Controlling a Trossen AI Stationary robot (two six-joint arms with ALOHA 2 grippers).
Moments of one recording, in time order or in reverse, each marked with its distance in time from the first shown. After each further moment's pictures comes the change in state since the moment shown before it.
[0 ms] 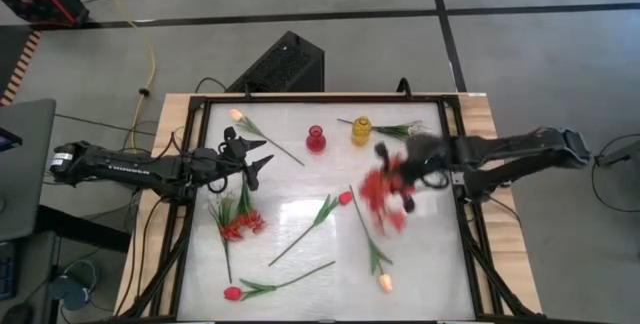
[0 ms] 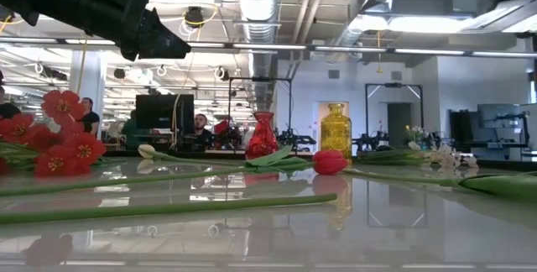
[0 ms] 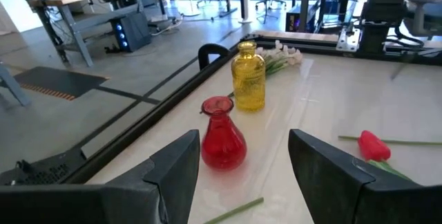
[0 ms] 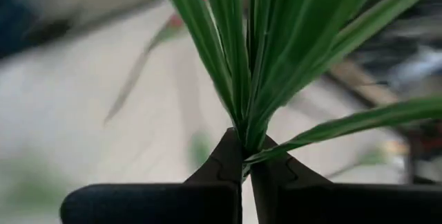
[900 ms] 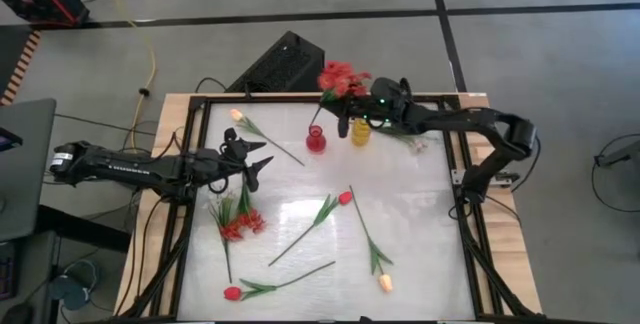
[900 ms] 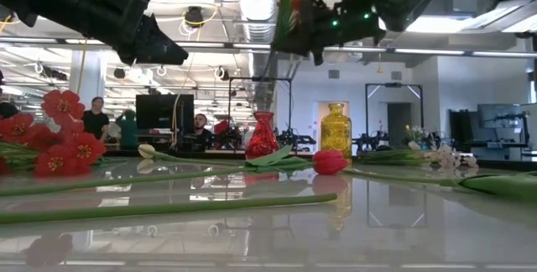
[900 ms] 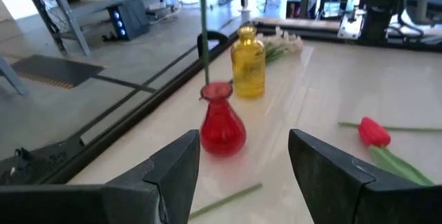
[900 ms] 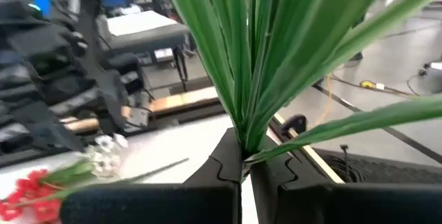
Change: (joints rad) left arm 0.000 0.000 0.000 -0.066 0.006 -0.035; right arm -0.450 0.563 0.179 0.644 0.015 0.576
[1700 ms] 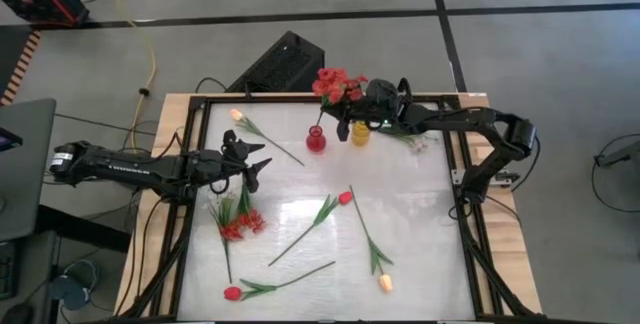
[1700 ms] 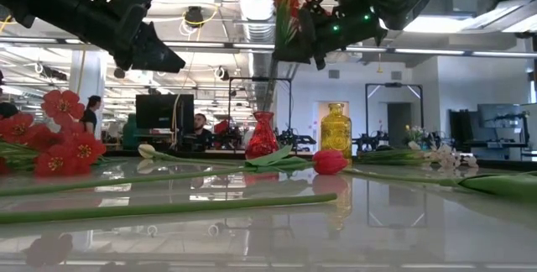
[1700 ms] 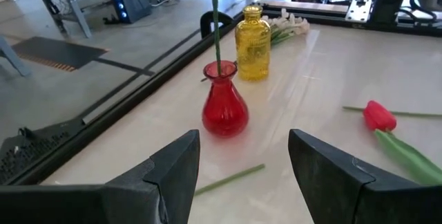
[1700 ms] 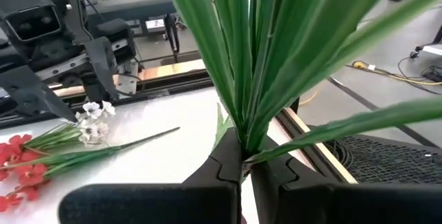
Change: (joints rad) left arm 0.000 0.000 0.000 -0.056 -0.008 -0.053; right arm 0.017 -0.007 0.006 -0.116 0.019 -0.061
